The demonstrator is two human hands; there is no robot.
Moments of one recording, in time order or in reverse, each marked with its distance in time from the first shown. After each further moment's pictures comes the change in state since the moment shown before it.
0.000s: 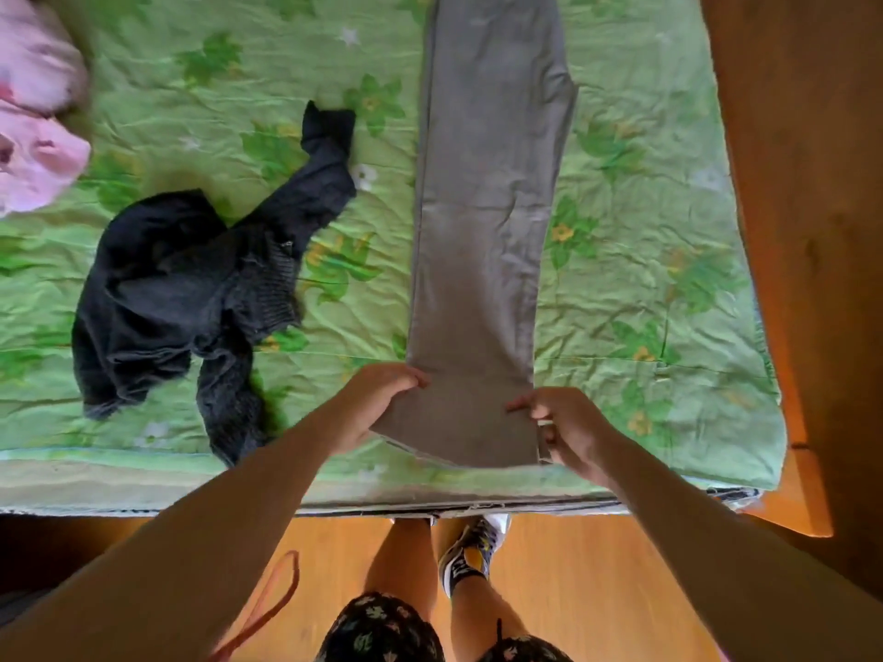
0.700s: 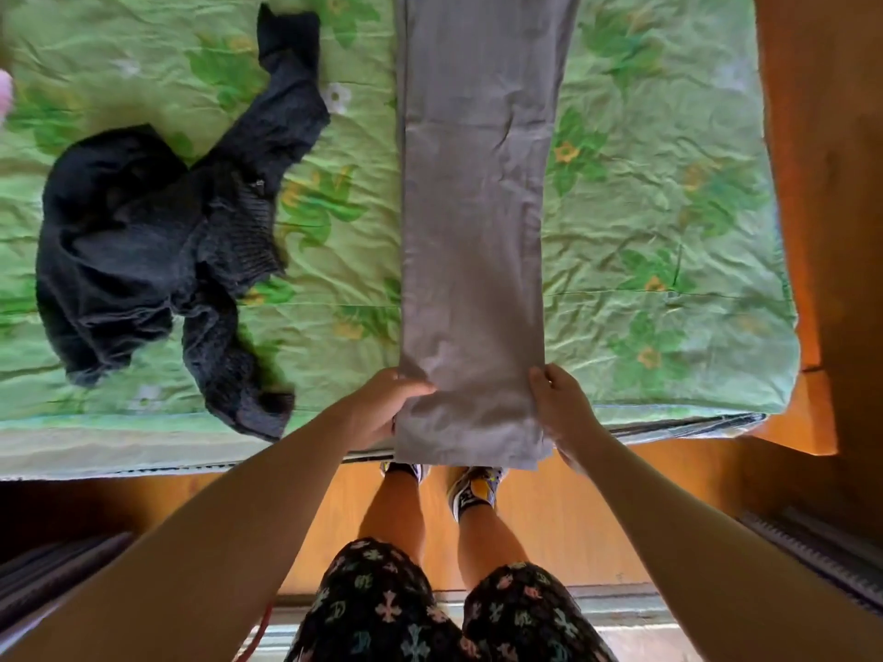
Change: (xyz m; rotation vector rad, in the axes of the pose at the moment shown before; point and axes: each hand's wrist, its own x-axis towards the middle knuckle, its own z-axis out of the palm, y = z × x) left_hand 0.021 -0.084 0.010 -0.087 -0.231 -0.312; right_hand 0.028 0.087 0.011 -0.304 0.311 -0.180
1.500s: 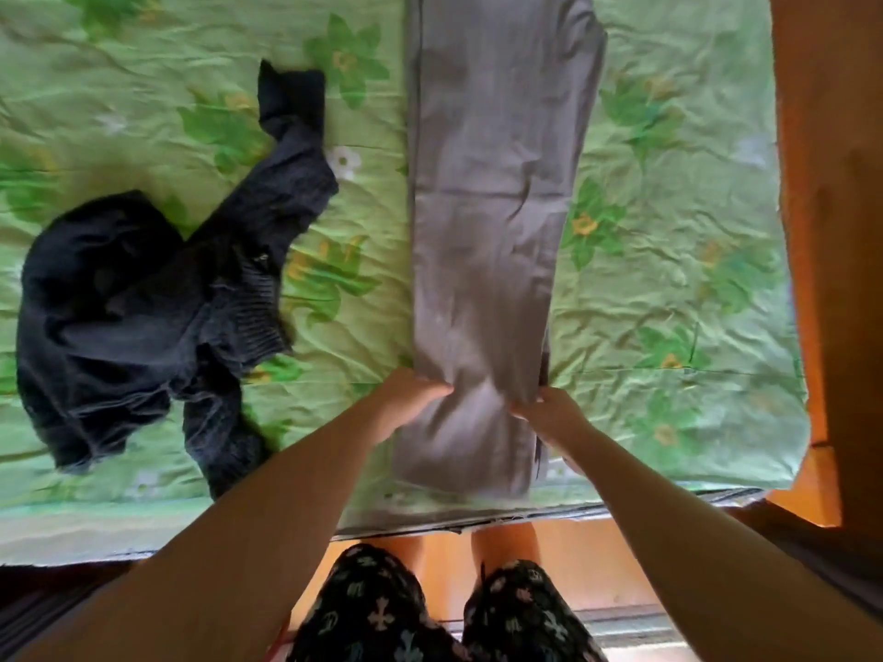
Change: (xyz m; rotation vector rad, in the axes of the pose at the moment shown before) left_hand 0.054 0.108 -0.026 0.345 0.239 0.086; right_hand 0.085 -0.074 0.016 -0.191 -0.104 0.174
